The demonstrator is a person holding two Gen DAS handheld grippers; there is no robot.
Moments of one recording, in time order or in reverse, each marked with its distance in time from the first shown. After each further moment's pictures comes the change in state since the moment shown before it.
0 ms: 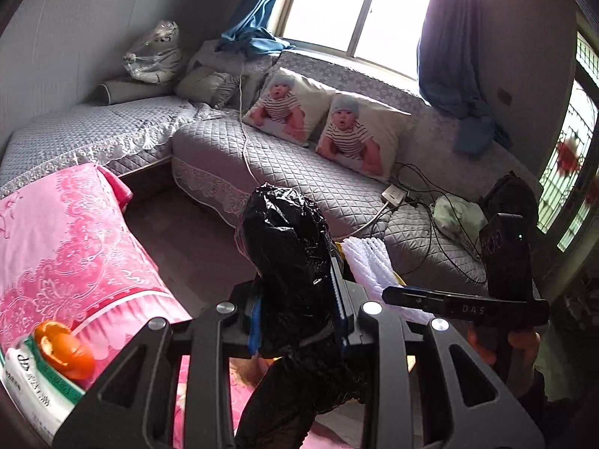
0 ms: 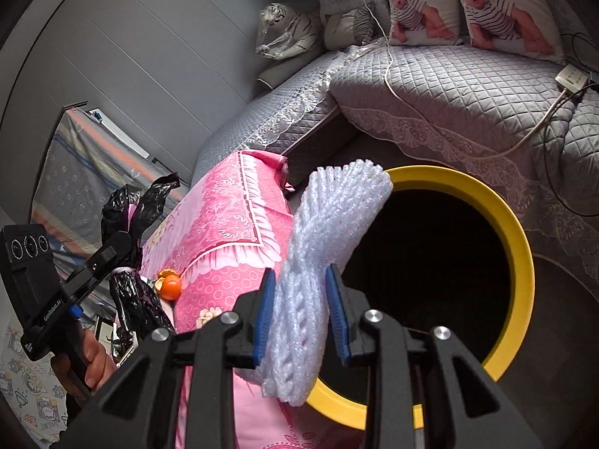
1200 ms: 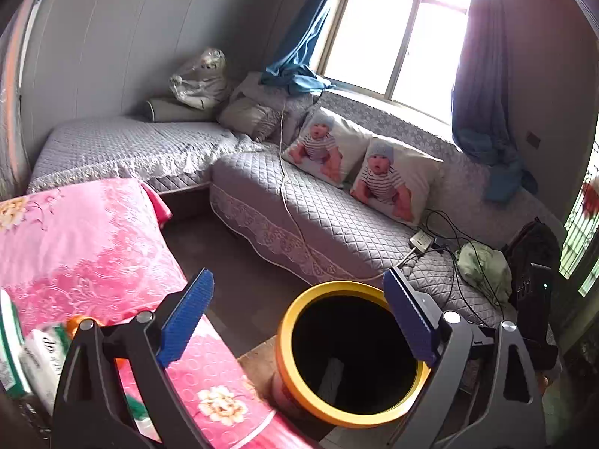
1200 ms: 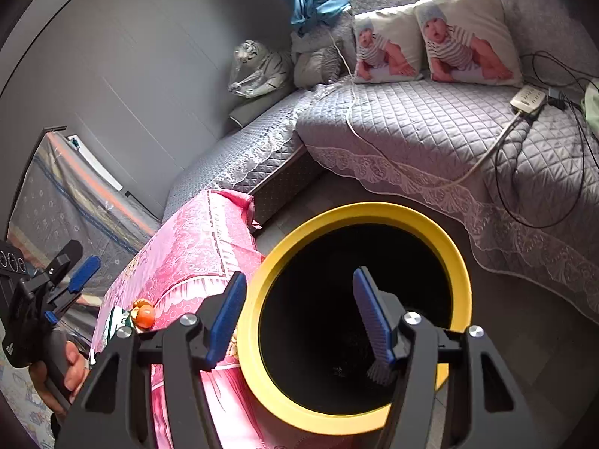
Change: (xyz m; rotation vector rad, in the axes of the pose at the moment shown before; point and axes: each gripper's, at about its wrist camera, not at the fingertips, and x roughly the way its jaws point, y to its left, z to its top) left arm -0.063 0.017 0.004 -0.093 -0.186 0.152; right arm -0.047 0.007 -0.004 -0.032 -0.164 -0.078
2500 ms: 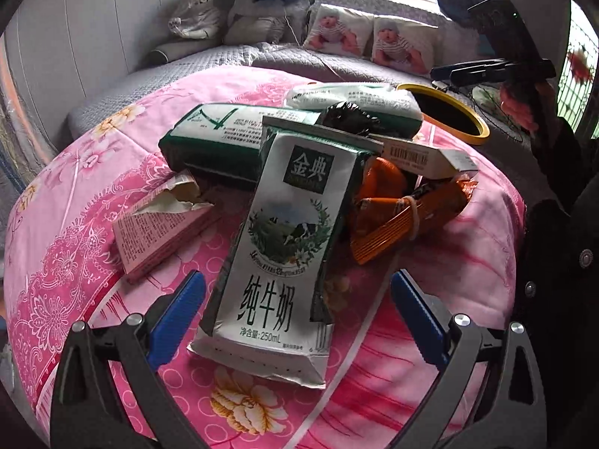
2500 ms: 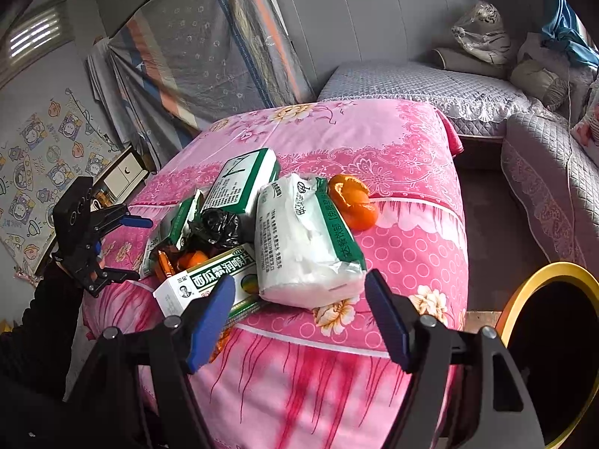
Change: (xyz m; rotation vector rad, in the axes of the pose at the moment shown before) left arm -0.205 0.270 -0.158 0.285 0.422 0.031; right arm 0.086 0.281 -0.109 -0.655 0.365 0.323
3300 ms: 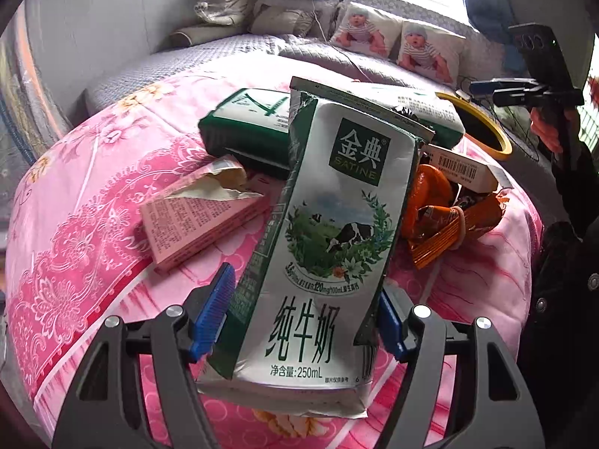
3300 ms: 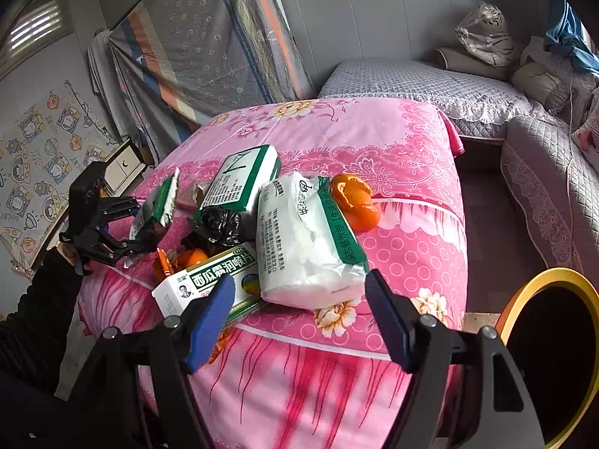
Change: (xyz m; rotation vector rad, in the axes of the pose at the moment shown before) left arm -0.008 0.035 -0.002 -0.105 -0.006 0.052; right arm 0.007 0.002 0.005 -0.017 0.047 -0.021
